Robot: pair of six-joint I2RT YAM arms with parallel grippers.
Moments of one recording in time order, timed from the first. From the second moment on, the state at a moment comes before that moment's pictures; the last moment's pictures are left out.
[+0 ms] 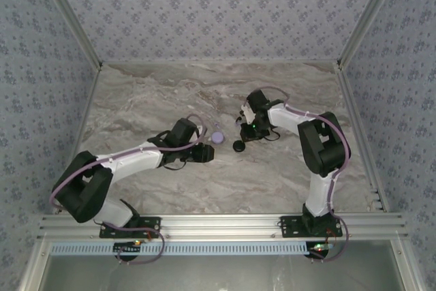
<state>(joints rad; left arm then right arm) -0.72 1.45 0.74 -0.19 0.28 -0.59 0.43 1.90 1.21 -0.63 -0.26 0.12</state>
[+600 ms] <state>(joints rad) -0.72 1.58 0.78 -0.08 0.31 -0.66 0.46 1.81 1.08 -0.58 -0.28 0.15</state>
